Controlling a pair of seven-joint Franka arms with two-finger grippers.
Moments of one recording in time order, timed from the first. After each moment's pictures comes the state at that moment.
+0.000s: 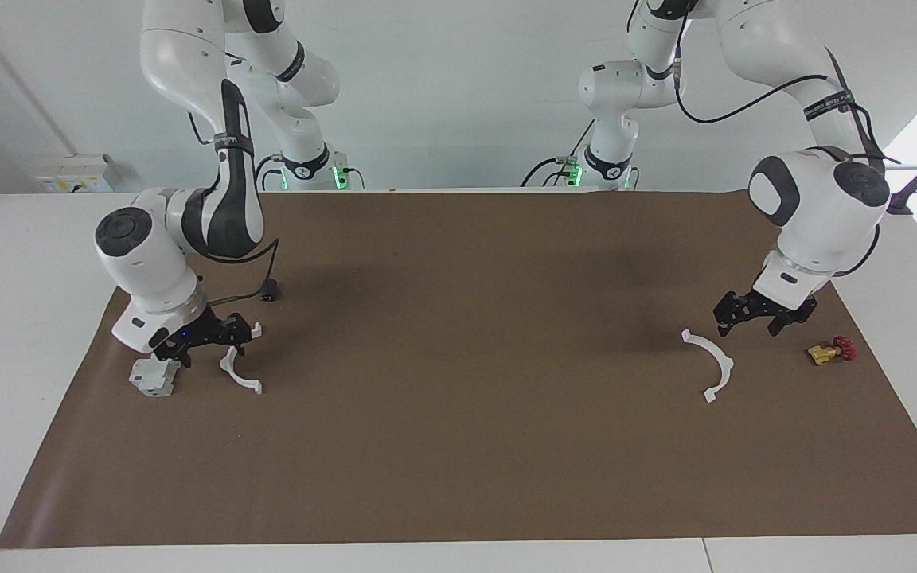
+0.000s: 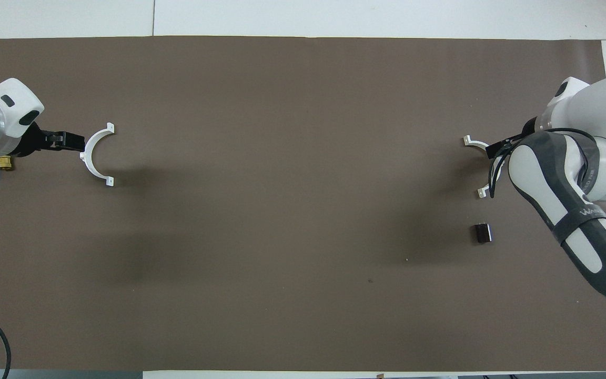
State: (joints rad) left arm 0.00 0.23 0.06 -1.92 0.00 2.26 0.16; right arm -0.04 0.34 -0.07 -1.91 0.03 2.29 -0.40
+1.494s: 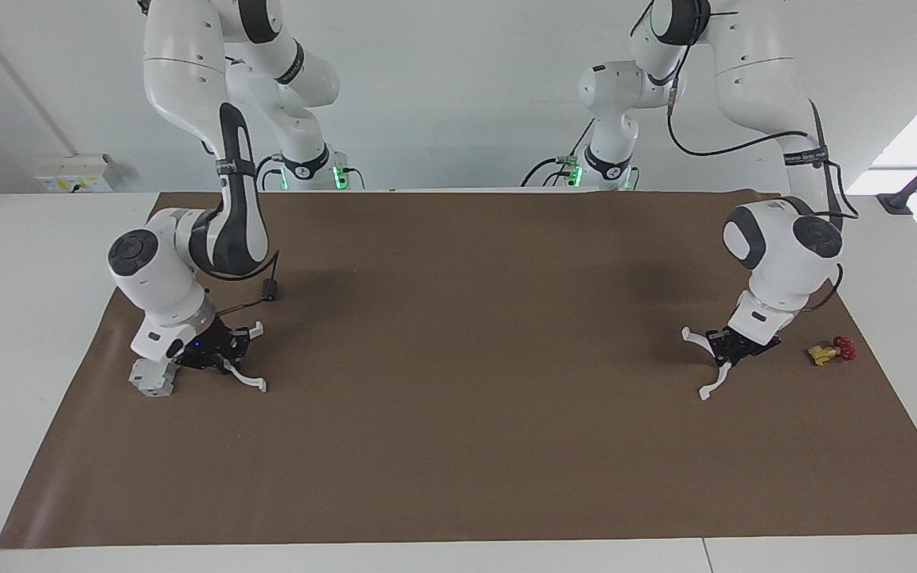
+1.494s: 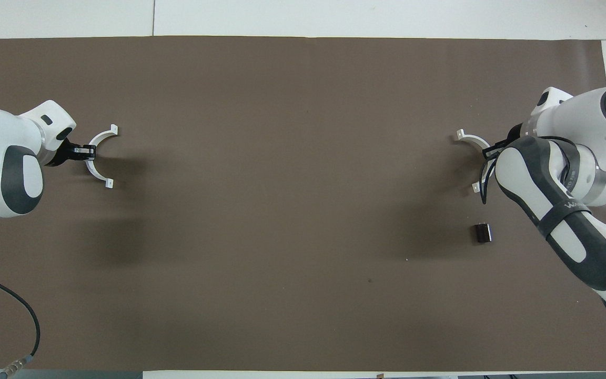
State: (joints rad) left arm 0.01 0.34 0.06 -1.97 0.00 2.43 0.16; right arm 0.00 0.37 -0.05 -1.88 0.08 2.27 -0.39
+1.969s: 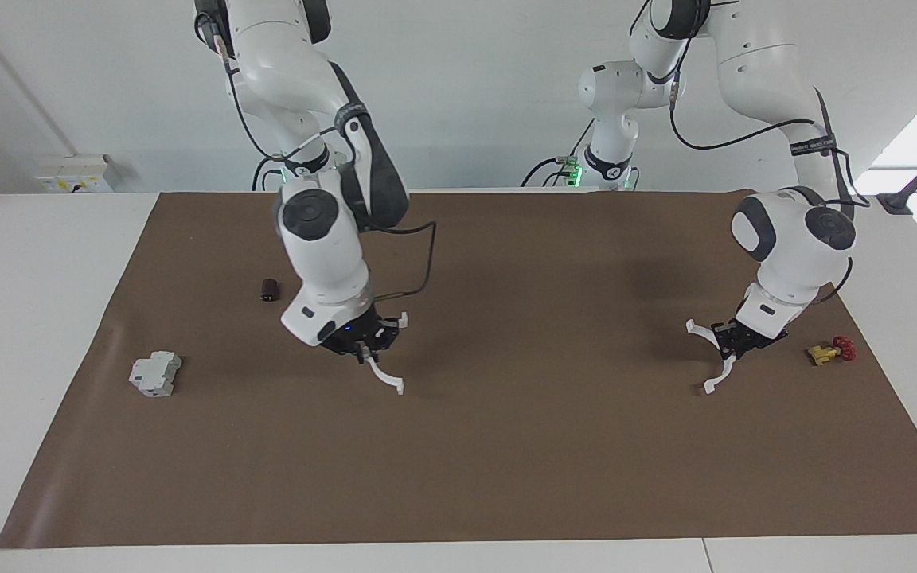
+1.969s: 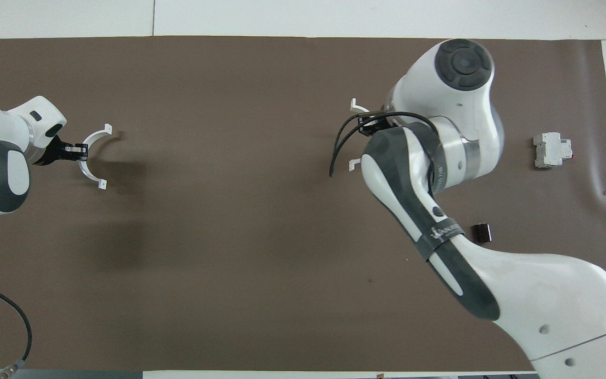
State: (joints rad) left arm 0.01 0.28 0.06 -1.94 0.00 2.29 0.16; right arm 0.41 0.48 -0.05 -1.53 0.07 2.07 0.32
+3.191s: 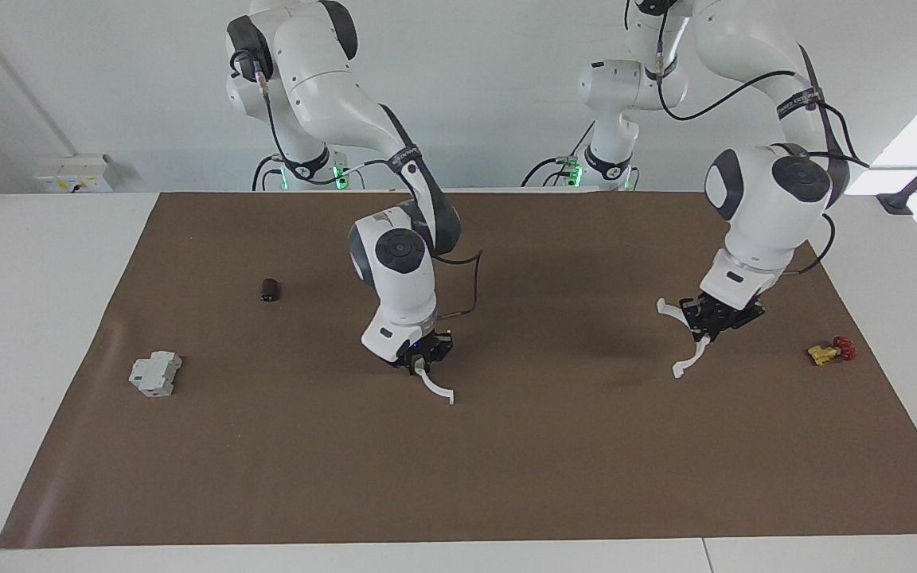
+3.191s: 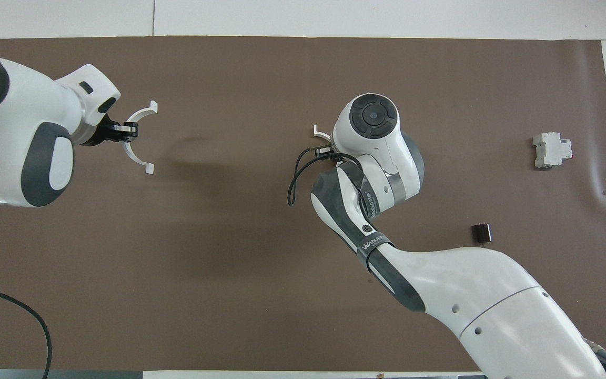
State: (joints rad) left arm -0.27 0.24 0.05 -1.81 0.04 2.16 -0.15; right arm 0.48 0.58 -0.05 -1.62 0.03 2.28 0.30
